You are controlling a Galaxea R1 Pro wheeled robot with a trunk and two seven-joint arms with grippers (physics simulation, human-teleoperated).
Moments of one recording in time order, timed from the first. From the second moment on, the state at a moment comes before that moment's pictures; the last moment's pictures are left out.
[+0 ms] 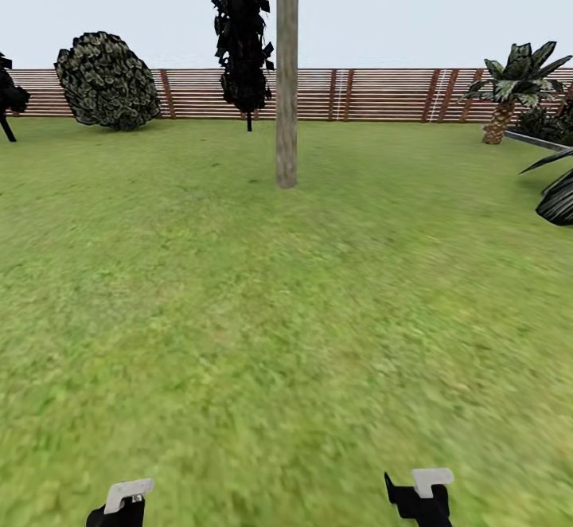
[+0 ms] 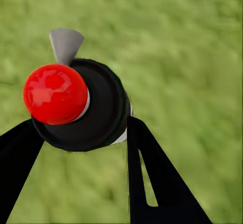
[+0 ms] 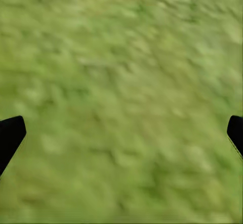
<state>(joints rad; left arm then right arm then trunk) -0.34 0.15 0.13 -0.31 0.02 -0.18 0.01 -0.40 -0.08 0.00 -0.18 0.02 -0.46 0.00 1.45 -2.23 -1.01</state>
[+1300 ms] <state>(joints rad) -0.34 0.15 0.13 -0.31 0.02 -0.18 0.01 -0.40 -0.08 0.00 -0.18 0.02 -0.46 0.00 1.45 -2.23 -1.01</state>
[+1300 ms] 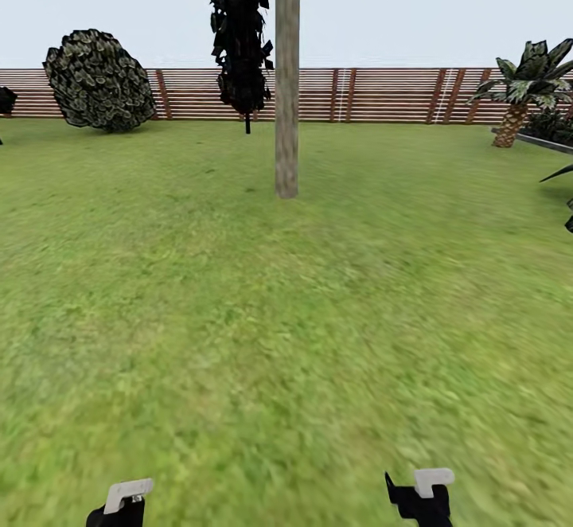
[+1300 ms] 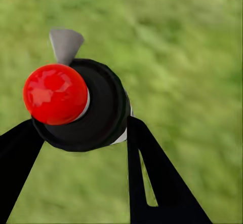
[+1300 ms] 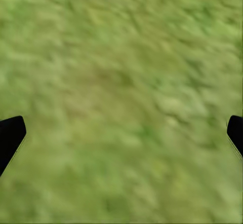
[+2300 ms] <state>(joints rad) -0.33 0.15 0.13 -0.31 0.02 -0.18 0.01 -0.40 -0.08 0.00 -0.18 0.02 -0.46 0.00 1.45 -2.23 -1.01</state>
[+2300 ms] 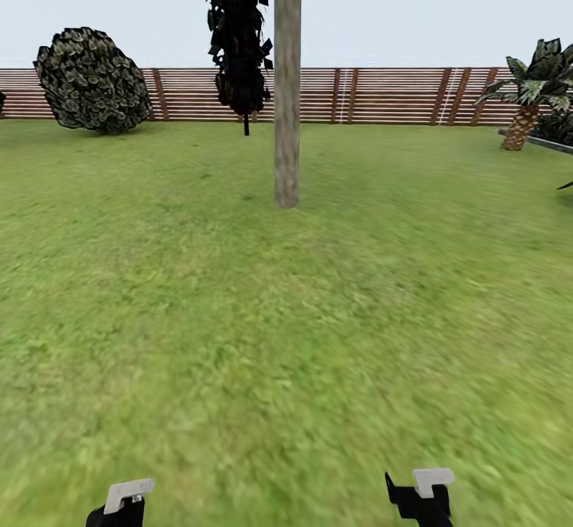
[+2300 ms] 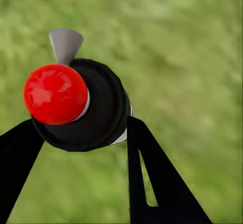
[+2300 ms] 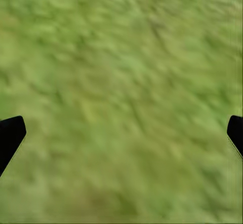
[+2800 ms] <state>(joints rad) -0.34 0.15 0.13 -0.31 0.02 -0.18 0.01 -0.40 -0.08 0.00 -0.18 0.02 -0.46 0.00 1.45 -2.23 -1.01</state>
